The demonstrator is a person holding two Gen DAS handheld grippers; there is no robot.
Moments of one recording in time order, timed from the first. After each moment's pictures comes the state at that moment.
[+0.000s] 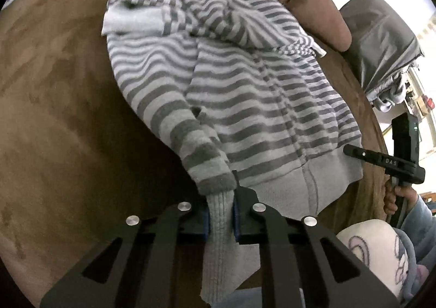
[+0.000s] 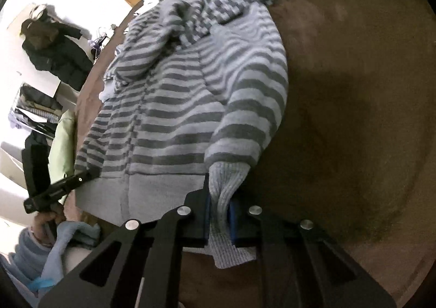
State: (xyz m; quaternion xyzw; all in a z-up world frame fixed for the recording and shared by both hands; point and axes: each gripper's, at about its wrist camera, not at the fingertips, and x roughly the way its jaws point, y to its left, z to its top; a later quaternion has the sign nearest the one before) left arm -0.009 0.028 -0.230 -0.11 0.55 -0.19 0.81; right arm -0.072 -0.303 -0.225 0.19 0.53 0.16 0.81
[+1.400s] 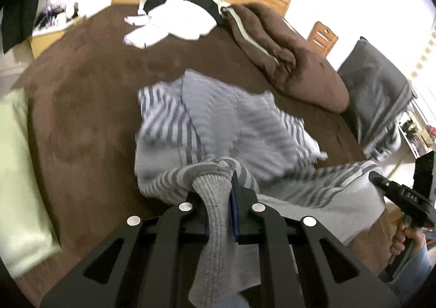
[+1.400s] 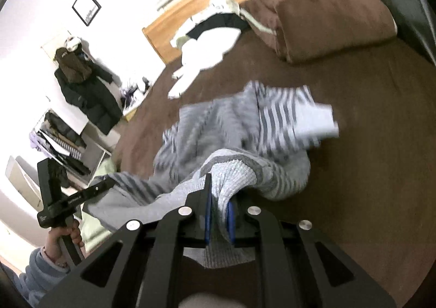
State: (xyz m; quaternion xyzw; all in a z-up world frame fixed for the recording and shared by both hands) left arm 0.005 0.064 -0.092 -0.12 0.43 -0.12 0.89; right arm -0.069 -0.288 -0.084 0.22 0.37 0.18 0.88
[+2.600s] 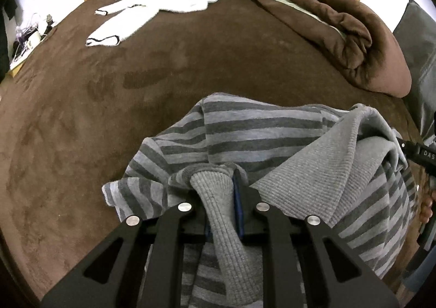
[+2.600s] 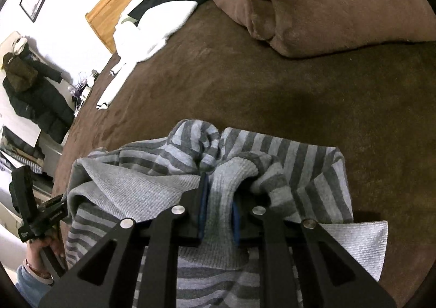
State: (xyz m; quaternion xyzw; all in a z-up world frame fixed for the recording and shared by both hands) left arm 0.252 0.049 -0.205 -0.01 0.50 -0.10 0.86; right arm 0.204 -0.284 -0.206 0.20 0.46 0.11 0.86
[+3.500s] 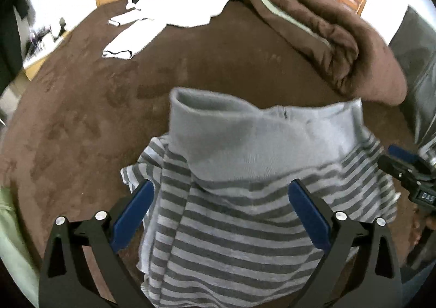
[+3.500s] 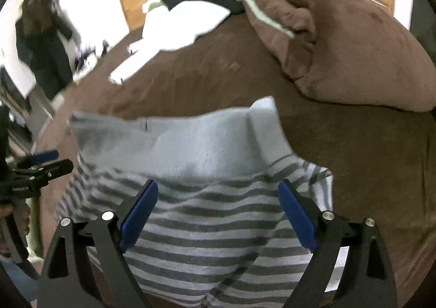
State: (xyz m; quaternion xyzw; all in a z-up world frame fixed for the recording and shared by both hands) left arm 0.218 0.021 -0.154 0.00 0.50 -0.07 0.87; right arm 0.164 -0.226 -0.153 0.05 0.45 0.11 0.88
